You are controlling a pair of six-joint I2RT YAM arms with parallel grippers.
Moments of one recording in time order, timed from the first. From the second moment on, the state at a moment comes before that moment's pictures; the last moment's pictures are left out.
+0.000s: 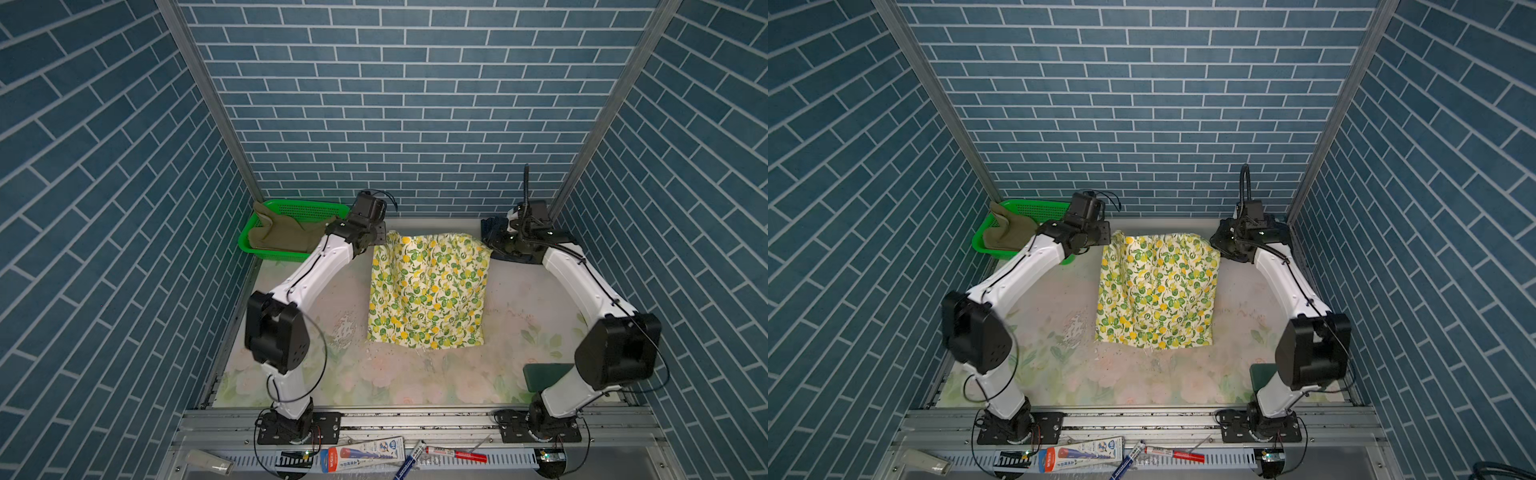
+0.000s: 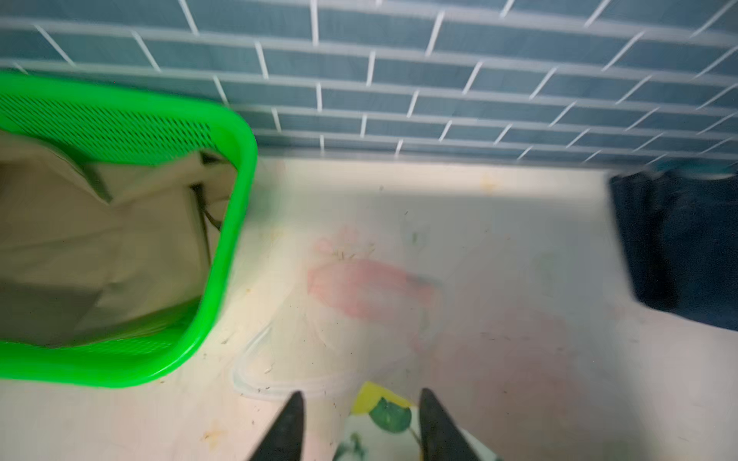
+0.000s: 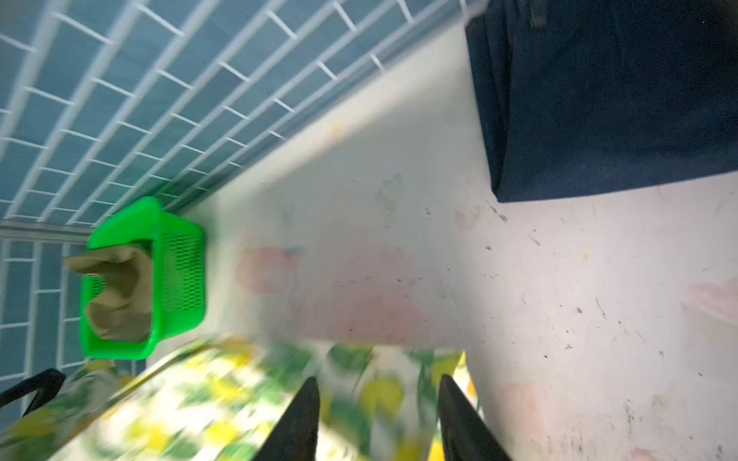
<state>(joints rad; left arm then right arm) -0.43 1.91 1.74 -0.68 -0.22 -0.37 0.17 1.68 1.48 -0.67 -0.24 0.58</state>
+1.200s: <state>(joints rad) -0.50 1.52 0.87 -0.50 -0.21 -0.48 0.22 1.31 0.62 -0.42 -0.26 0.63</state>
